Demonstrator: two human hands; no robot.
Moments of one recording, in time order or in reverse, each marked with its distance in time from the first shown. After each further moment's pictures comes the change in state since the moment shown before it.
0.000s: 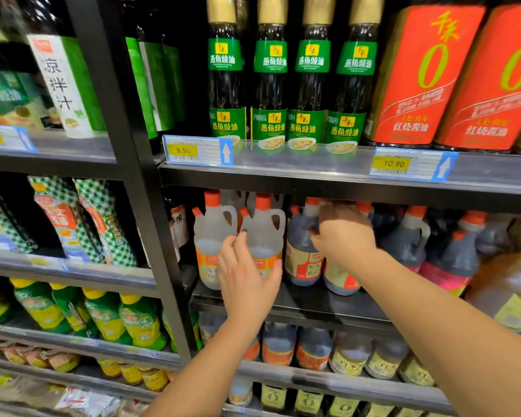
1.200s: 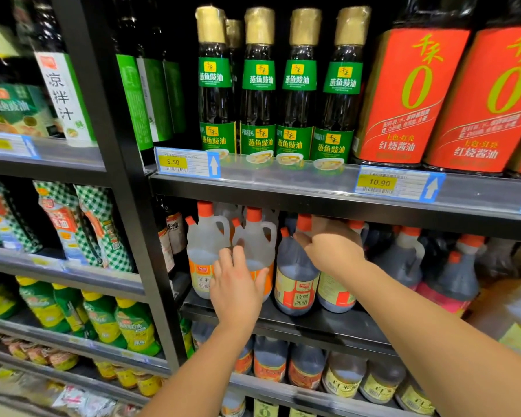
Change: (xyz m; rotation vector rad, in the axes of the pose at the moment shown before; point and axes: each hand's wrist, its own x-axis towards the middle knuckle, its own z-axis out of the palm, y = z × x) left_hand 0.010 0.006 0.021 0.326 0.033 -0.063; right_hand 0.020 0.009 0.003 0.323 -0.293 0.114
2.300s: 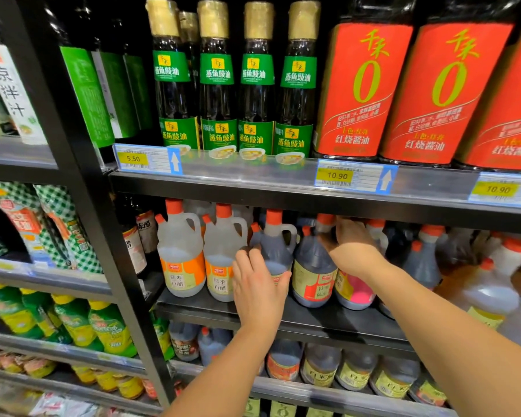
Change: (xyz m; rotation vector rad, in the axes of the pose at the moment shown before) left_hand -0.035 0.075 0.015 -0.212 -0.023 0.047; right_hand -0.006 0.080 -0.021 0.088 0.216 0.022
